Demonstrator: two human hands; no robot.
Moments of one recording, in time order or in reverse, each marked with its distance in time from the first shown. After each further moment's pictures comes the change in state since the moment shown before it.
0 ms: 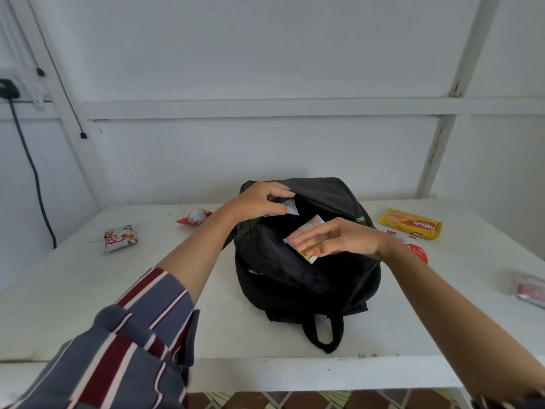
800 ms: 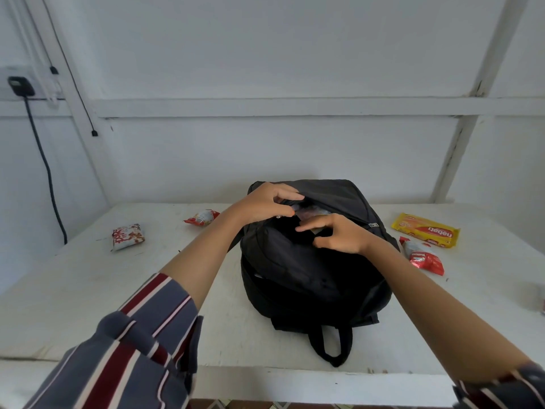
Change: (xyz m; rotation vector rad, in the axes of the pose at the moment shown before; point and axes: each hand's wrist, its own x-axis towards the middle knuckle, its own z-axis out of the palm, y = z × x) left_hand 0.002 -0.001 -0.003 -0.004 0.011 0.019; right_hand 0.052 0.028 -0.013 -0.336 0.261 -0.093
